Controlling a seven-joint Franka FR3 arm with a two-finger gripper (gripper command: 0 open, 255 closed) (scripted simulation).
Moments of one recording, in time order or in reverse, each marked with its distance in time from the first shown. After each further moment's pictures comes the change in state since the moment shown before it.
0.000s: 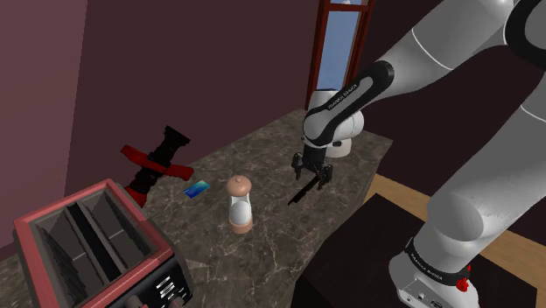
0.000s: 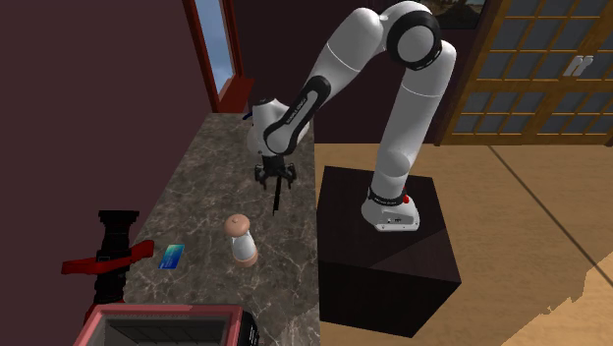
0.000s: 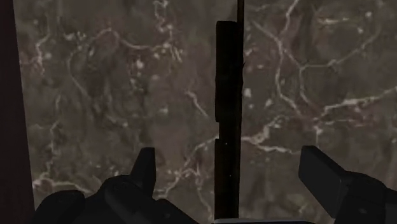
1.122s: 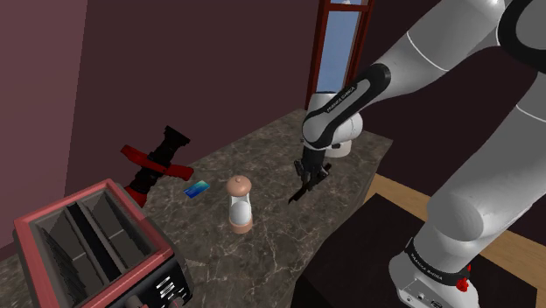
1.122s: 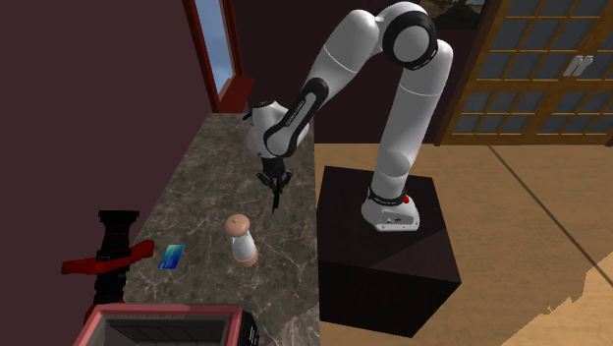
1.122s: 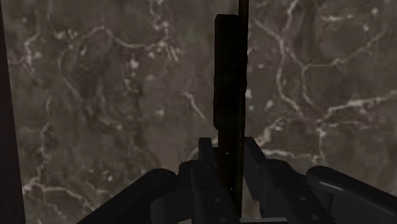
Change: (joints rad) arm 0.000 0.026 0.002 0.000 -0.004 0.027 0.003
